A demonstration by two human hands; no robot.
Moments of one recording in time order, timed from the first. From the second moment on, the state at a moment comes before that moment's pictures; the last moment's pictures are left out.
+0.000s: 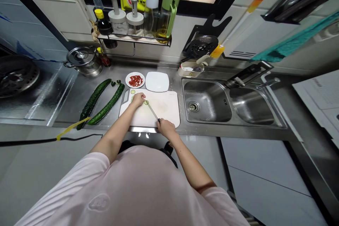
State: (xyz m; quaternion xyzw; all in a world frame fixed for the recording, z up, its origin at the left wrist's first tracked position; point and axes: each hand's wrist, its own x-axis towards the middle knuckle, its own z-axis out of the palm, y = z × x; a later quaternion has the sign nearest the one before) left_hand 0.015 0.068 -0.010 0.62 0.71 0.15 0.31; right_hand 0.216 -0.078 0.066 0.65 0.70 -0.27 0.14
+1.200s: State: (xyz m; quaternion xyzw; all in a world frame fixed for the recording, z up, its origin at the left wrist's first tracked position) left_hand 0.014 0.068 -0.010 0.62 0.70 0.15 0.31; right_hand 0.229 -0.093 0.072 0.65 0.69 -0.27 0.15
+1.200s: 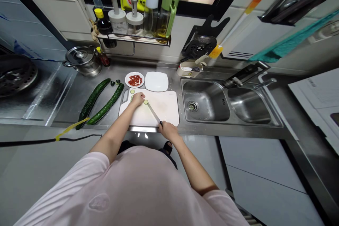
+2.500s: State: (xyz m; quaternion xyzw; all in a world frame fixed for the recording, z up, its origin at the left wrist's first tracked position) left_hand 0.014 0.070 -0.012 0.62 0.71 0.15 0.32; right_hand 0.226 -0.086 0.068 0.65 0.70 -0.27 0.15
